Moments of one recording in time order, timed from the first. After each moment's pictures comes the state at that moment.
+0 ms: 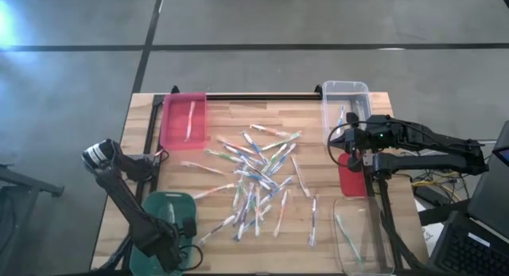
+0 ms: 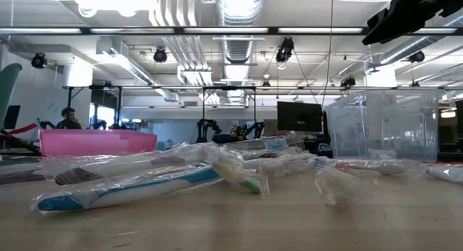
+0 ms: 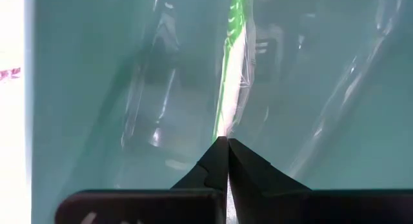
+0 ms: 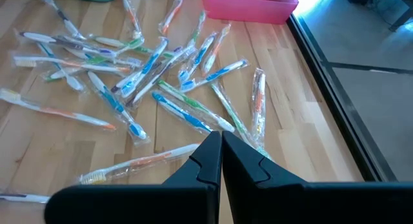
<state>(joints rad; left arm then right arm) -0.99 1.65 1.16 -1.08 0.04 0.28 -0.16 0.56 0.71 -0.72 0.00 -0.16</state>
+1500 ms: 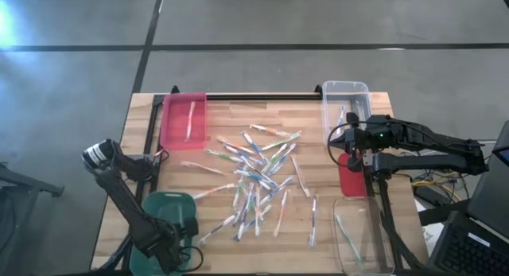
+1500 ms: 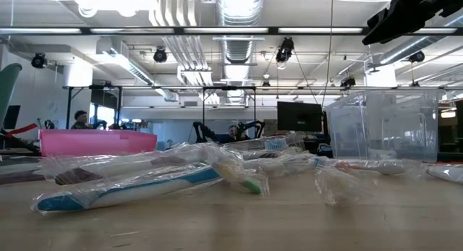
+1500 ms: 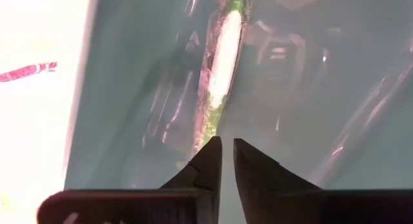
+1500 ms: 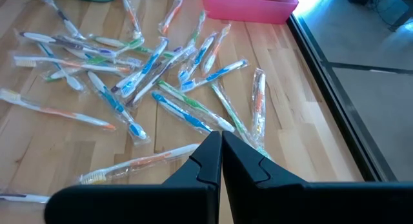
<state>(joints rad) -0.99 1.65 1.16 -1.05 -0.02 0.20 -0.16 0.56 0.71 -0.72 0.00 -0.16</state>
